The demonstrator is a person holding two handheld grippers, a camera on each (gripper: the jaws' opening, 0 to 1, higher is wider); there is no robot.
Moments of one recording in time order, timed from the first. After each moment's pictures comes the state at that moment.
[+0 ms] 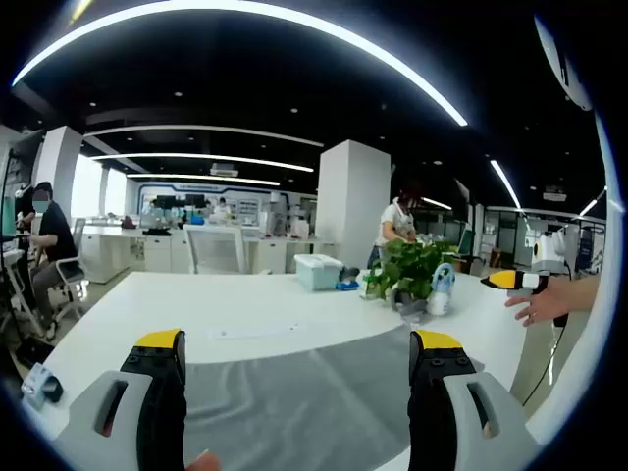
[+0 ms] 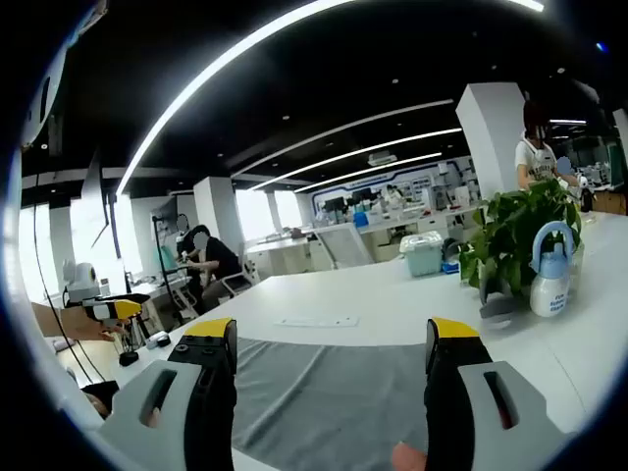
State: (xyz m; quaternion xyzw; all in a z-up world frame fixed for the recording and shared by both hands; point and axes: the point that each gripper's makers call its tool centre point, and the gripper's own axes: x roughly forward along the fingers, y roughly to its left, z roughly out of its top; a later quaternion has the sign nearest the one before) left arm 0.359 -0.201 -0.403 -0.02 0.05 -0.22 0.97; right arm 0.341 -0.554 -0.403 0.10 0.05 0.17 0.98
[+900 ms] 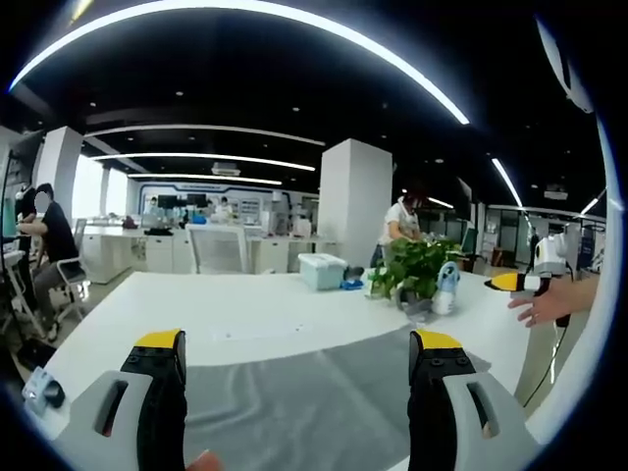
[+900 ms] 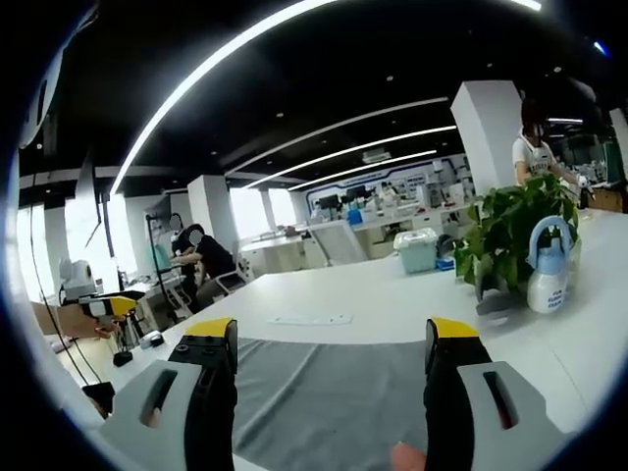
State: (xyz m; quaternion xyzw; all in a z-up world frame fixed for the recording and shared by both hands) left arm 0.373 -0.190 -0.408 -0.02 0.05 -0.22 0.98; right arm 0.351 -0.562 -0.413 0.10 0.05 0.15 0.98
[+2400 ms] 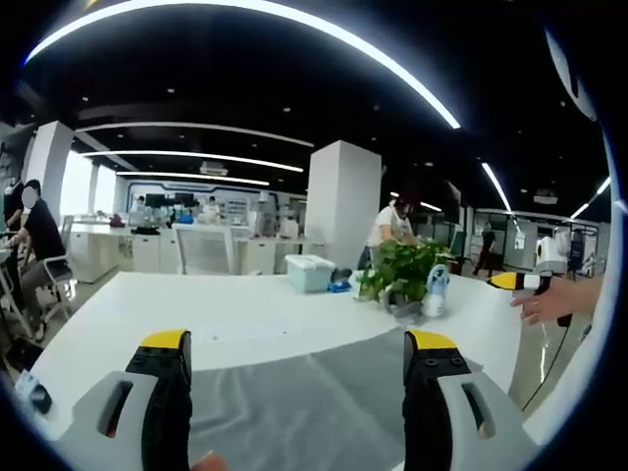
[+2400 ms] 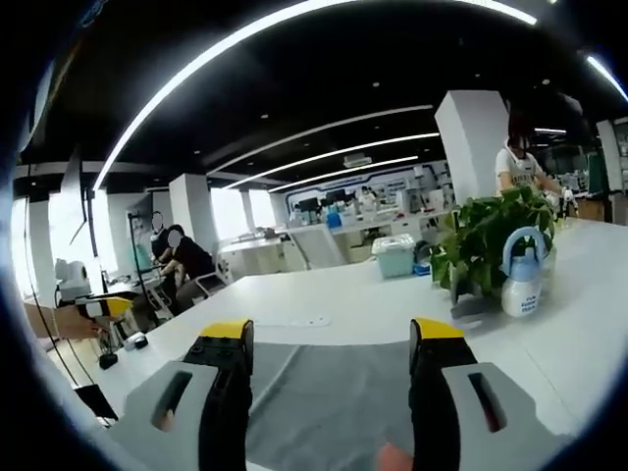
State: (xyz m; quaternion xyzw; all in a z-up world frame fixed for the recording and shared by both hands) left arm 0.384 -0.205 -0.405 -0.03 0.05 -0.25 0.97; right arm 0.331 -0.576 -0.401 0.09 0.05 0.10 0.99
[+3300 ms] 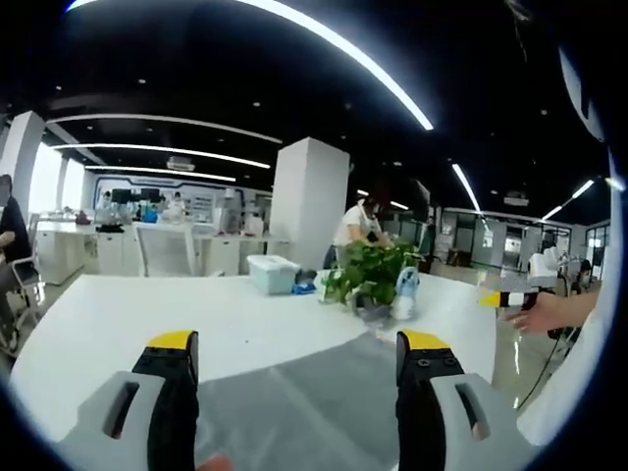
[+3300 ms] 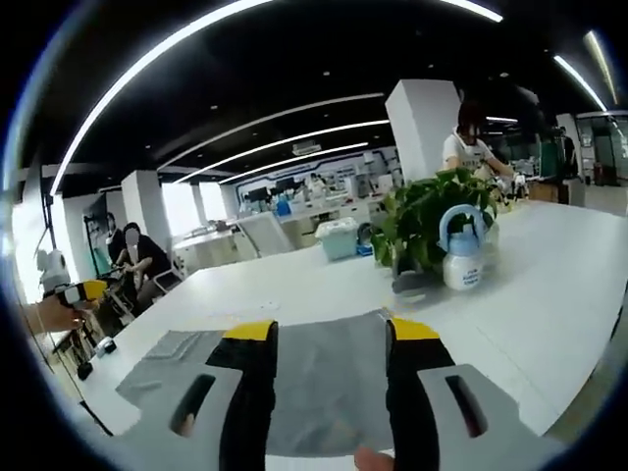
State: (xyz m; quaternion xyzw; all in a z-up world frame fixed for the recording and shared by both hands) left arm 0.407 -0.263 -0.391 -0.03 0.05 -0.33 0.94; right arm 0.304 -0.641 -0.433 0.11 0.10 -0.01 0.99
